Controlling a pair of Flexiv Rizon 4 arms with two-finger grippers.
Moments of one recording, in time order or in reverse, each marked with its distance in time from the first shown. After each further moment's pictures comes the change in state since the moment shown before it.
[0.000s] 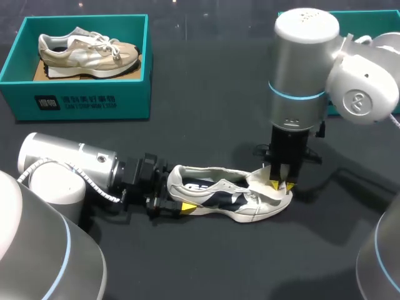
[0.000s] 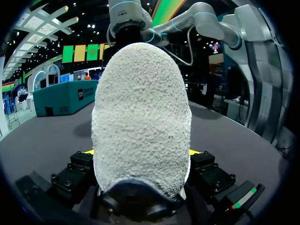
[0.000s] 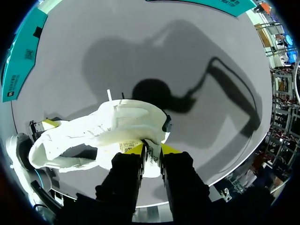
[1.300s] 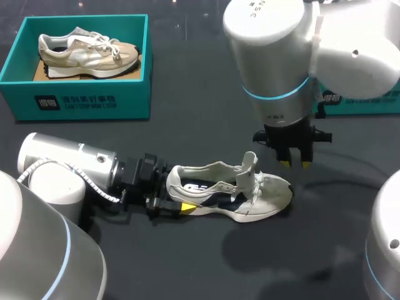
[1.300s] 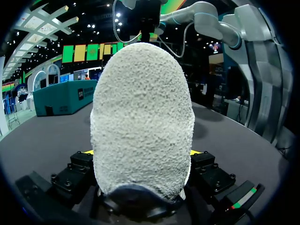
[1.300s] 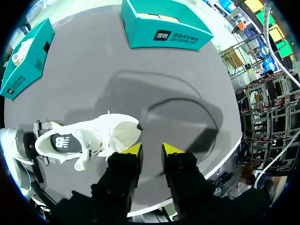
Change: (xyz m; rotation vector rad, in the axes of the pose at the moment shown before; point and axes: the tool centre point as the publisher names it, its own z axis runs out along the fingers) left arm 0.000 0.001 0.000 -0.001 0.000 0.000; right arm -0.019 -0.023 -0.103 -0.338 -0.225 -0.006
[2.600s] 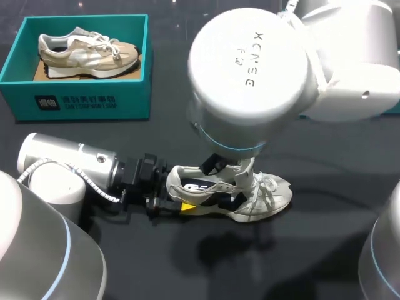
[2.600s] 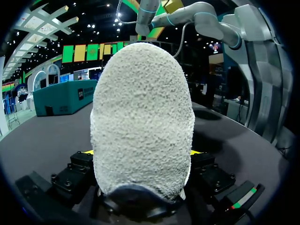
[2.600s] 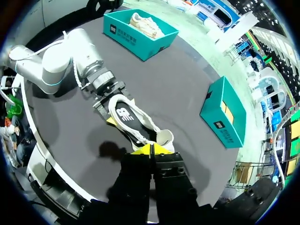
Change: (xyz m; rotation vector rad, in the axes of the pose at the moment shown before) left arm 0.000 0.000 0.000 0.000 0.000 0.000; right arm 0.095 -0.044 -0.110 -0.433 0.214 -0.927
